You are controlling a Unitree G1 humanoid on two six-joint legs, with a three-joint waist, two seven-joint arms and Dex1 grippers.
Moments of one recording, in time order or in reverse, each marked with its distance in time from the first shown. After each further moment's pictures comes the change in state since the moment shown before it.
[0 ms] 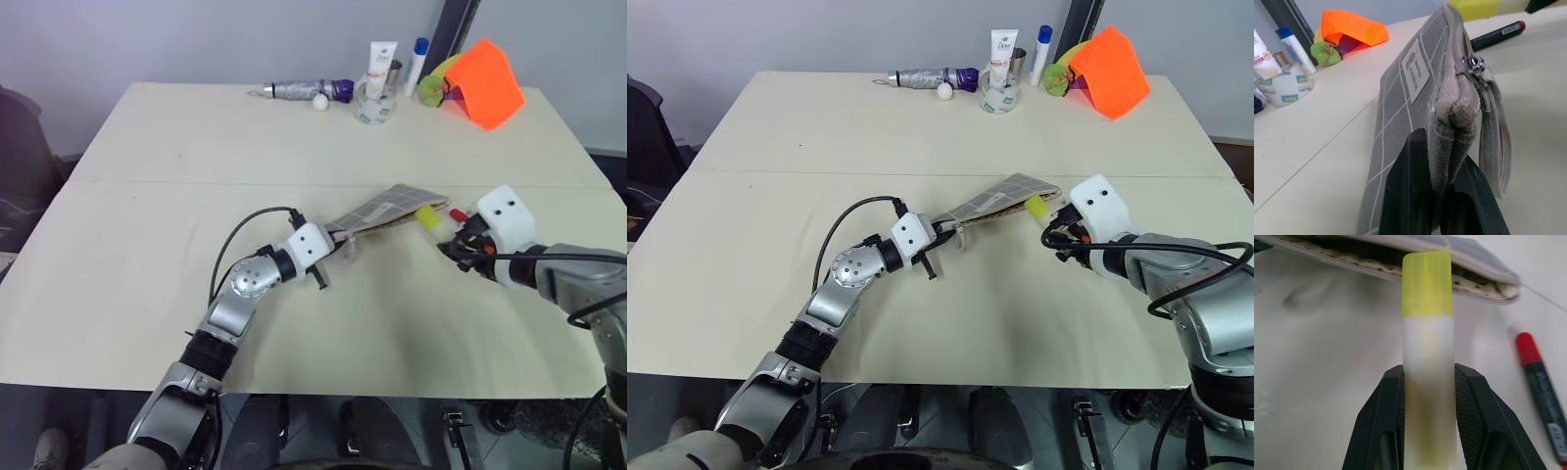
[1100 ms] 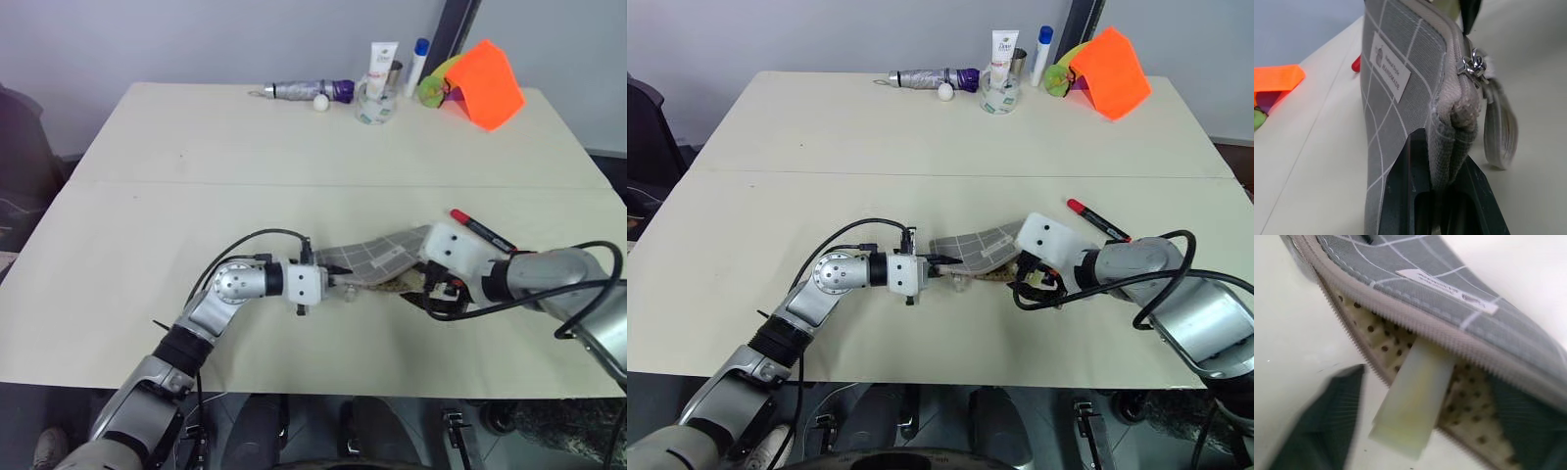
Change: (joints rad) left arm -0.020 0.191 -0.104 0.002 0.044 -0.280 -0.251; right arm -0.024 -0.230 0.259 -0.052 -0.039 -0.232 0.262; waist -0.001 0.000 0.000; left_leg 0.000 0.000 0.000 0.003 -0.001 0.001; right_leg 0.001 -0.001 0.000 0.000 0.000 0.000
